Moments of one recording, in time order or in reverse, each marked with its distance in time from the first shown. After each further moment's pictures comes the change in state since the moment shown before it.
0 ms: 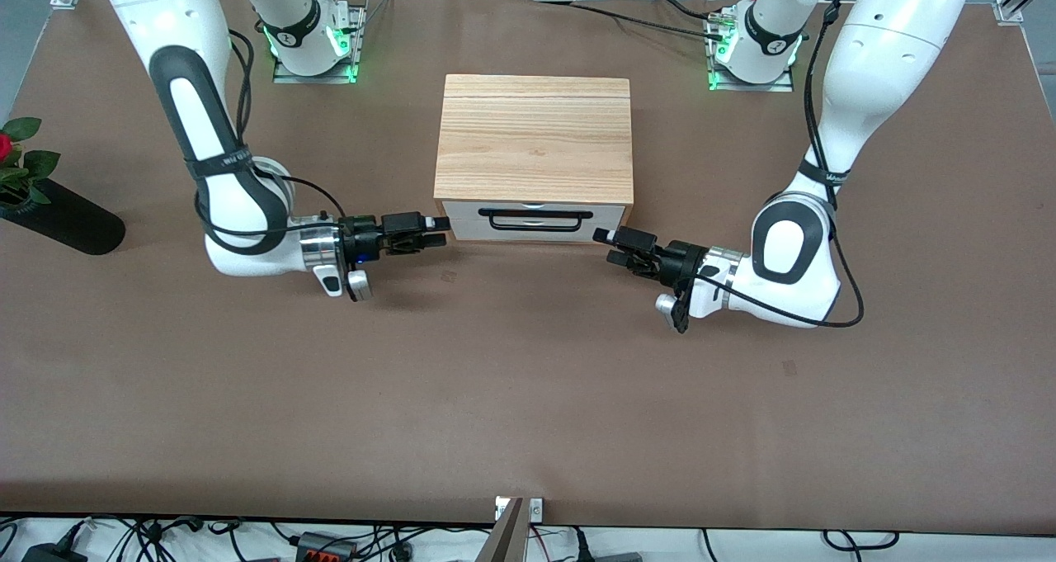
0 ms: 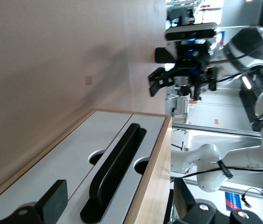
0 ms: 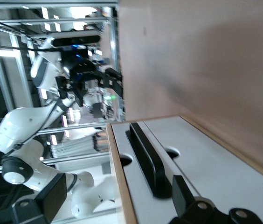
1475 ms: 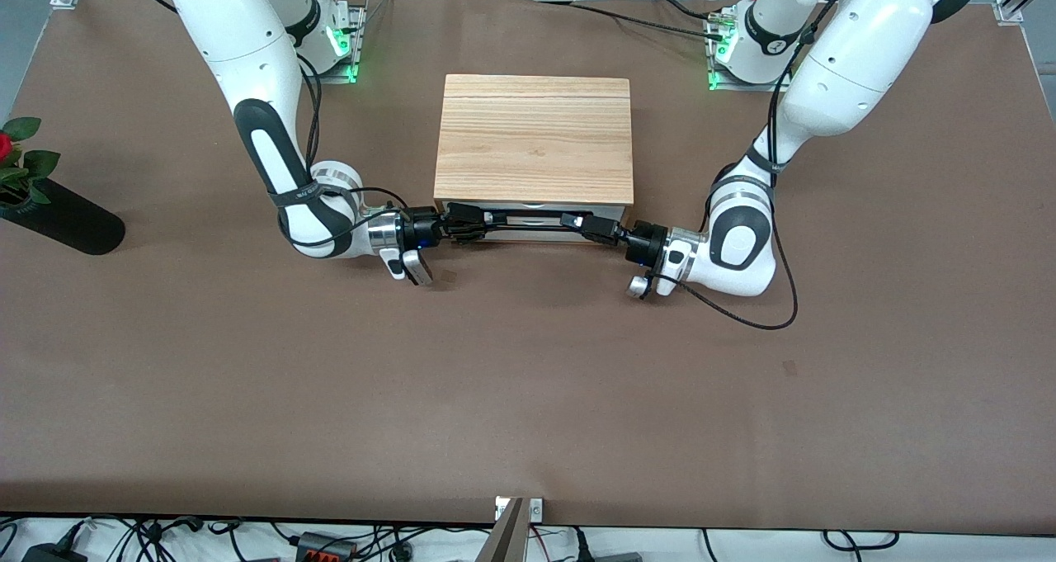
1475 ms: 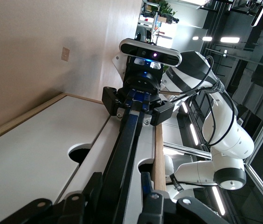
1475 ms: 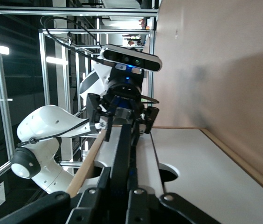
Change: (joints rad) left arm -0.017 0.068 -0.041 -0.193 -0.287 -0.008 0.089; right arm 0.125 0.130 0.001 -0.058 0.290 -0.060 -0.305
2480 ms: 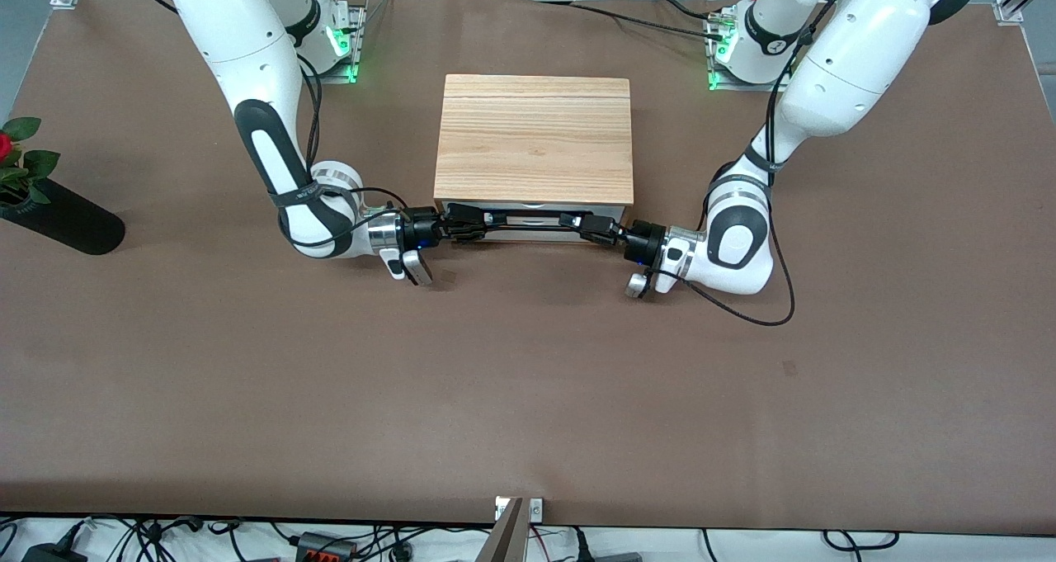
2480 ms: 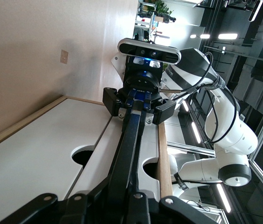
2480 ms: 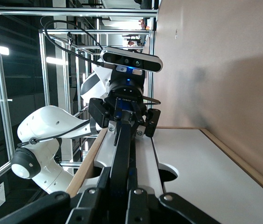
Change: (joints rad) left arm -0.002 0.004 -0.004 -0.007 -0.006 0.010 0.055; right arm 0.000 0.000 0.000 0.000 0.000 0.000 0.000
